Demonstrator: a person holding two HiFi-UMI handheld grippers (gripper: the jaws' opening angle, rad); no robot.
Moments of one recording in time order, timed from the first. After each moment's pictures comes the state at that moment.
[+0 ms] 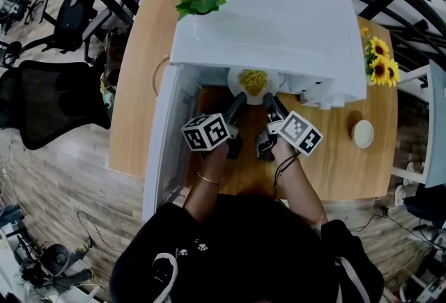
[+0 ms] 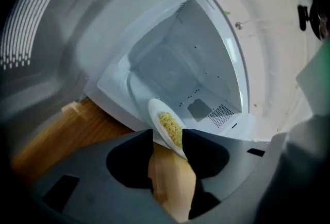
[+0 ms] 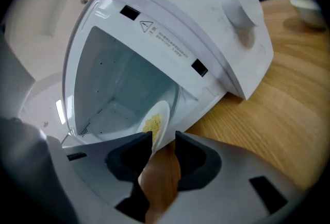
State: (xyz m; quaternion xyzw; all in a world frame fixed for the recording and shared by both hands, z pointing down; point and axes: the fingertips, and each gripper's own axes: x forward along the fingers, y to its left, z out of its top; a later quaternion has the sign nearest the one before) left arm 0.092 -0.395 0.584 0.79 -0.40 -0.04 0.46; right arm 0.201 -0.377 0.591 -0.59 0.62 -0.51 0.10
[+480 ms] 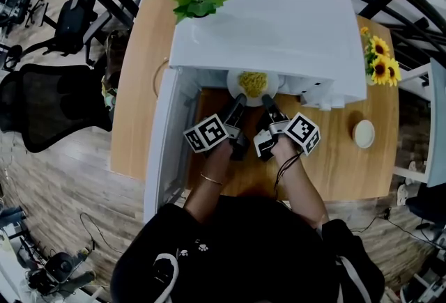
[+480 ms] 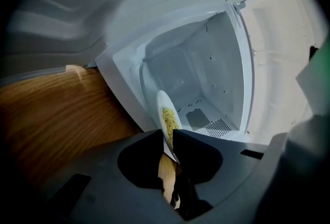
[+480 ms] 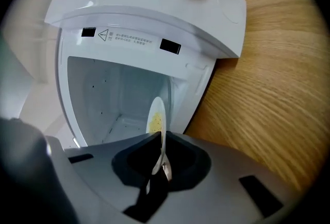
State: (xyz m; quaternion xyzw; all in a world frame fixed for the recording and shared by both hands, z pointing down) left arm 0.100 -0.397 0.593 0.74 -0.37 -0.14 0.55; right arm 0.190 -0.383 0.599 -0.50 0.57 -0.60 0.25
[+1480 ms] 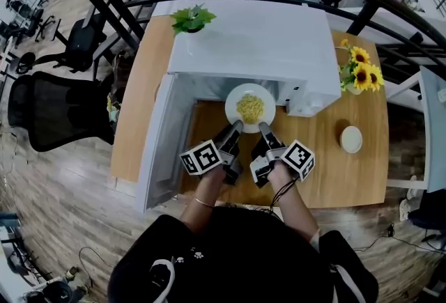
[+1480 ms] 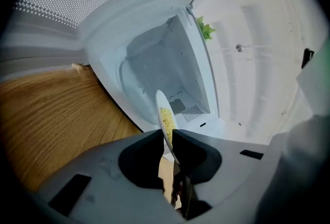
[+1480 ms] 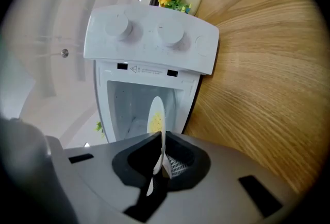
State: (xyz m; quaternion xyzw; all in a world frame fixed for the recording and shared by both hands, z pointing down) left arm 0.118 -0.330 0.552 0.77 -0.34 -0.13 0.52; right arm 0.205 -0.314 0.565 -0.47 0.57 -0.61 0.30
